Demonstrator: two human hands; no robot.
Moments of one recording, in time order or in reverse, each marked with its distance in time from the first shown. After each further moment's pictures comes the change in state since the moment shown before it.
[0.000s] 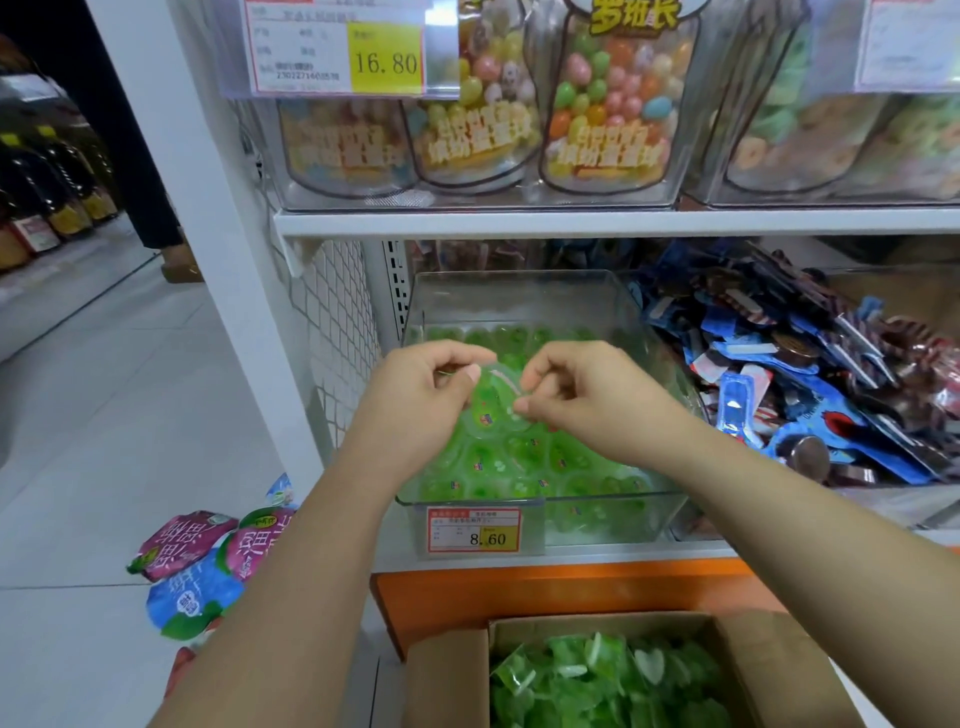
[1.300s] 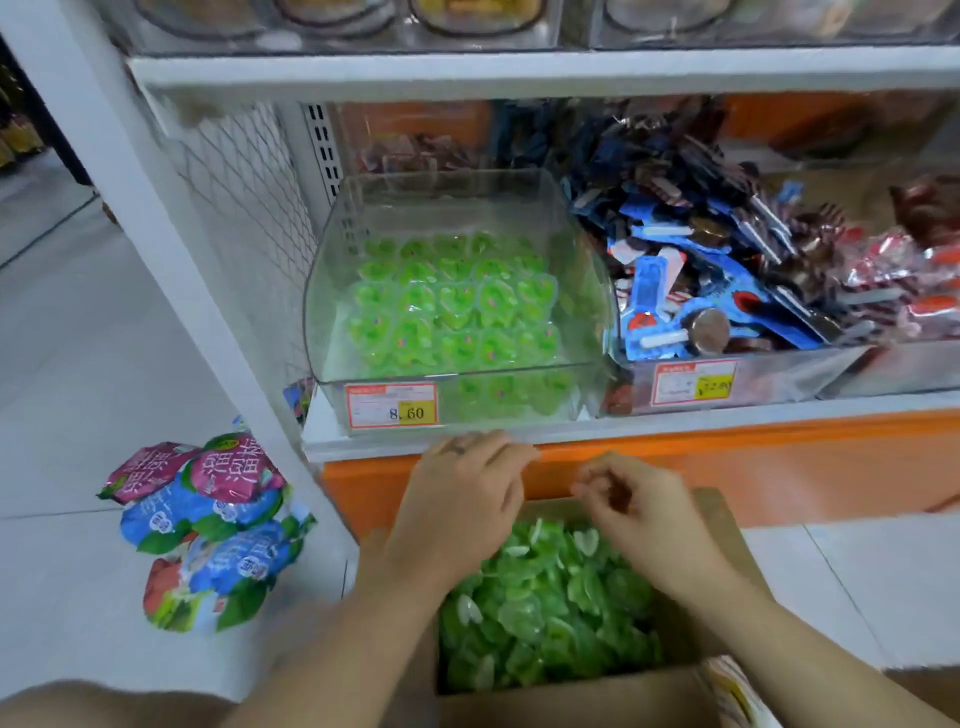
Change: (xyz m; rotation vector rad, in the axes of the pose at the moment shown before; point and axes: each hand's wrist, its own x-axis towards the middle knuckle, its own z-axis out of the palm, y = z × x) left_hand -0.119 -0.055 0.112 0.608 -0.113 0.586; right_hand -0.177 0.110 0.041 0.044 0.232 0.169
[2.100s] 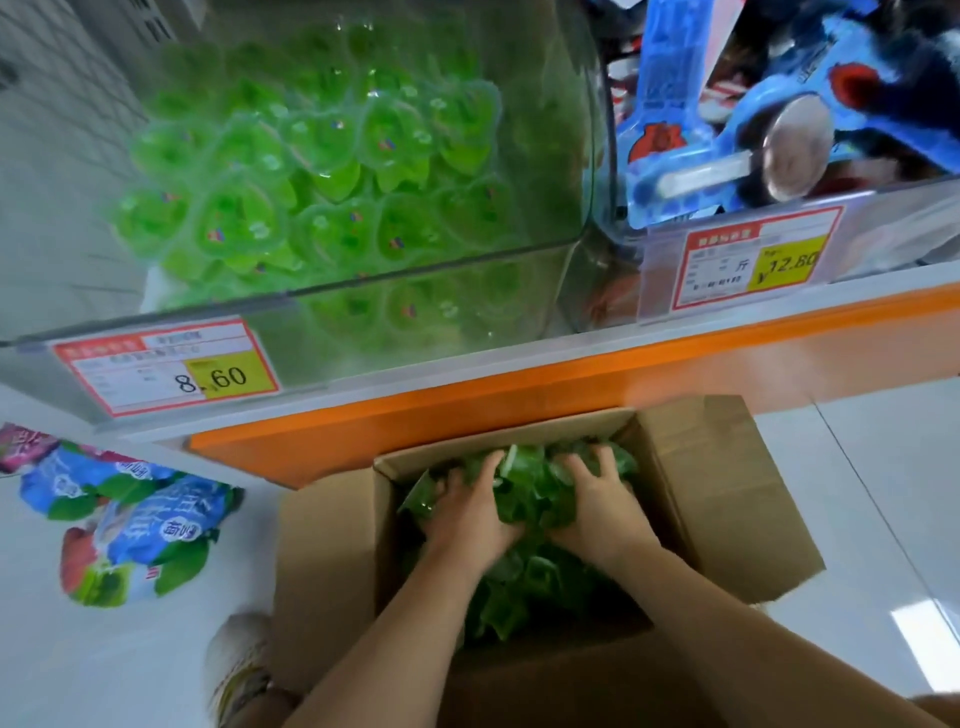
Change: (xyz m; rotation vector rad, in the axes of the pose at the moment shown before) left_hand -0.058 -0.008 0.201 -0.219 -0.916 -0.812; right_hand -0.015 0.151 0.085 -0.415 -0.502 0.613
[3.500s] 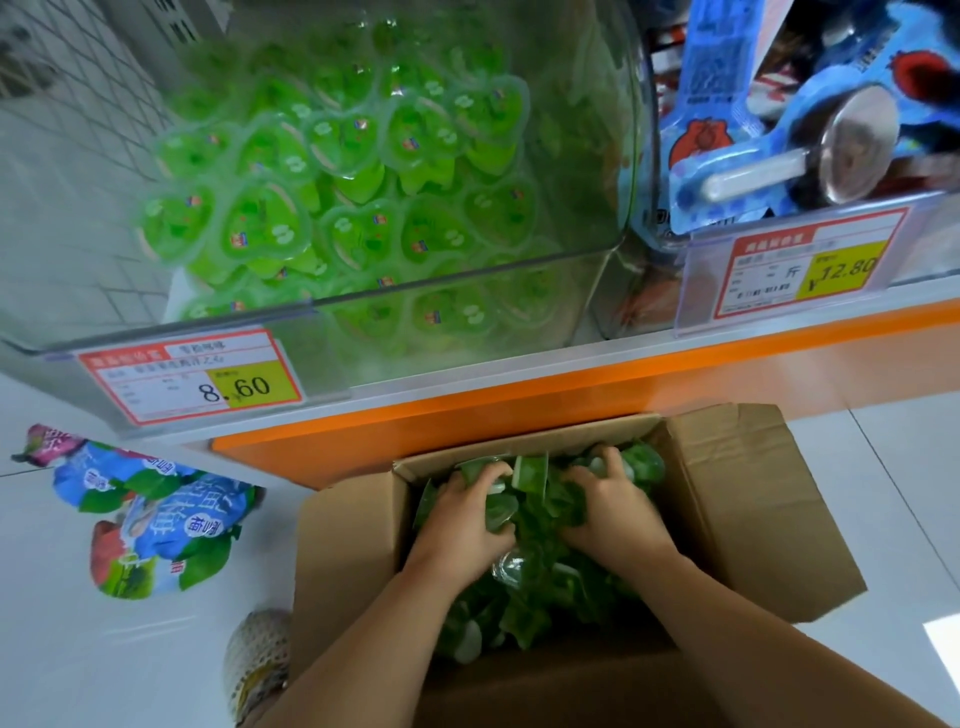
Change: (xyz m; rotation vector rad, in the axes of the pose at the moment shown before) left_hand -0.002 -0.032 -0.009 -0.125 0.036 0.174; right_hand 0.013 0.001 0.006 -0.077 0.013 -0.067
